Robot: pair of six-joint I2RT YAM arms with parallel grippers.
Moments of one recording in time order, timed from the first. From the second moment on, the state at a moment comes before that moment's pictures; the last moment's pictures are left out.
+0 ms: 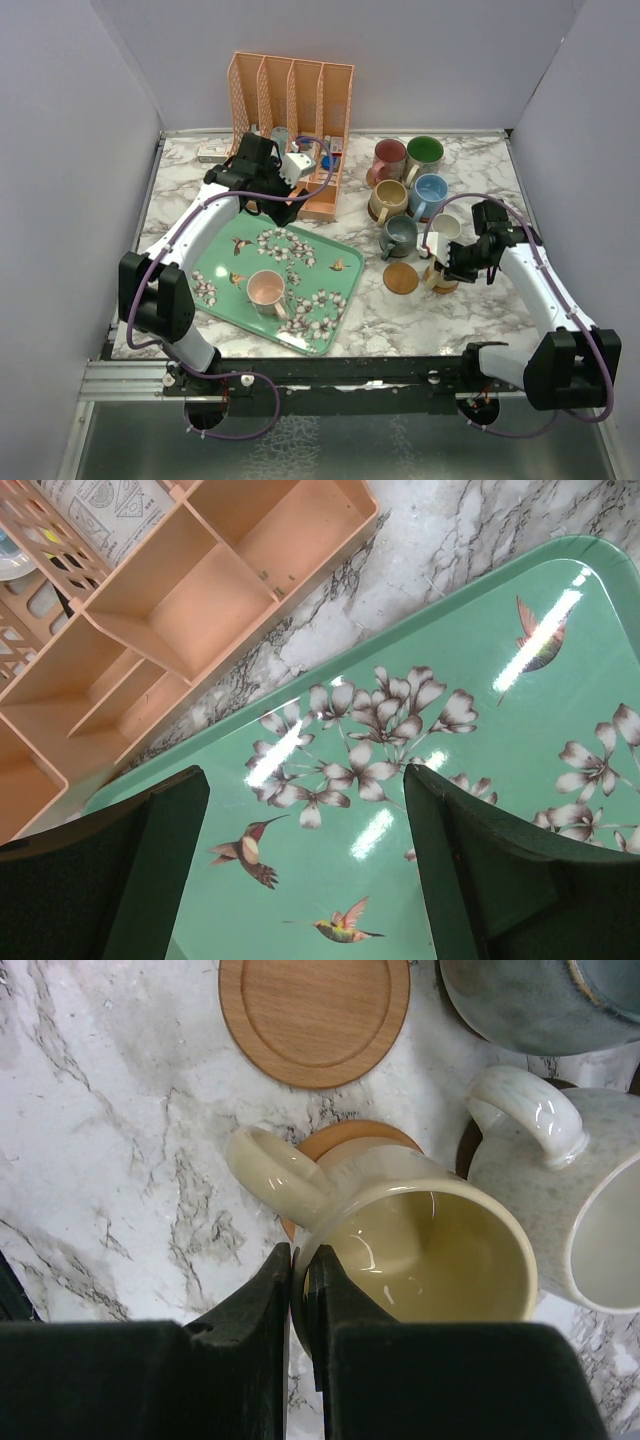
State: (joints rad) left arm -0.36 1.61 1.42 -0.72 0.31 0.46; right arm 0.02 1.18 0.87 -0.99 -0.44 -1.33
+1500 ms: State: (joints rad) left arm -0.36 1.62 1.42 -0.72 0.31 0.46; right arm 0.02 1.20 0.86 -1.02 -0.47 -1.35
